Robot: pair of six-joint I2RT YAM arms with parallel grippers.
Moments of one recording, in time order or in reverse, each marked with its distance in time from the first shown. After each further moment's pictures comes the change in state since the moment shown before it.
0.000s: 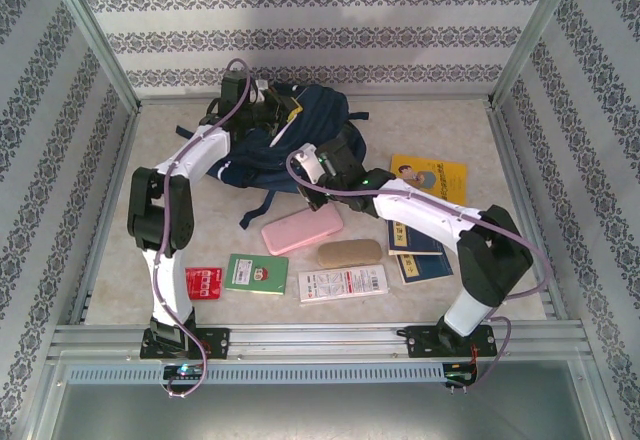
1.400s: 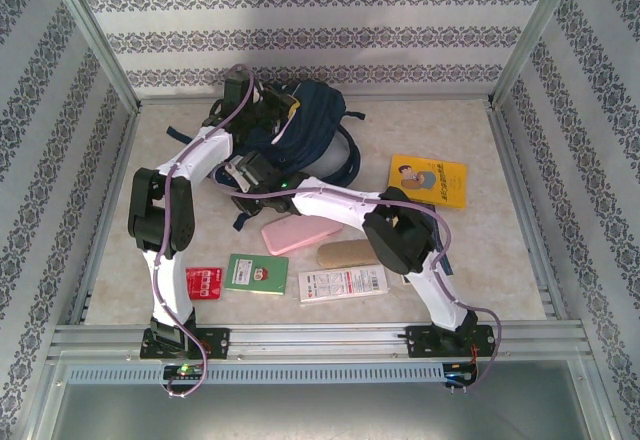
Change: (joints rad) left arm -0.024 -0.005 0.000 0.023 -0.144 -0.174; right arm 0.194 0.576 0.570 -0.033 0.089 0.097
